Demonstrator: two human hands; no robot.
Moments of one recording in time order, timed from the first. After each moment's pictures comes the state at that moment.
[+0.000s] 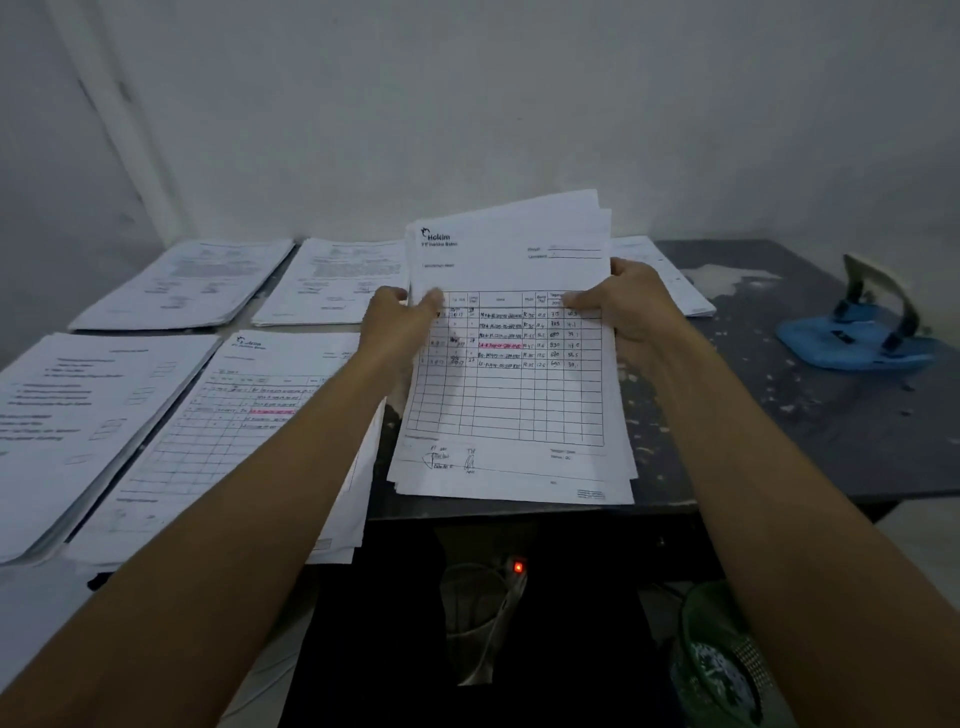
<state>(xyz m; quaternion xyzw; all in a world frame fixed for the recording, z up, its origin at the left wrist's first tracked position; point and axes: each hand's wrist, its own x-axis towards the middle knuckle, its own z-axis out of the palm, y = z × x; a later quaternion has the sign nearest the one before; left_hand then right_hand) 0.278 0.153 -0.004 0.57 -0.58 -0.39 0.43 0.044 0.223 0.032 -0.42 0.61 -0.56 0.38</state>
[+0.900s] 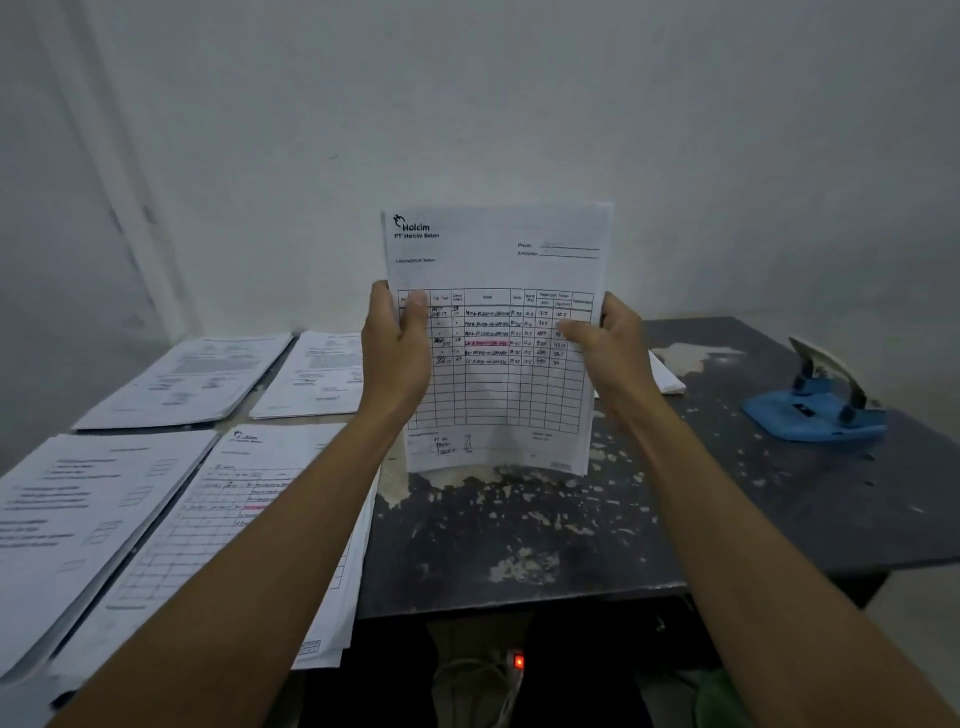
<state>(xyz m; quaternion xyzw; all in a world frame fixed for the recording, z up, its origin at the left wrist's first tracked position) 0.255 0.164 0.058 0.37 -0.63 -0.28 0.63 0.053 0.230 0.065 -0.48 0.54 -0.66 0.22</state>
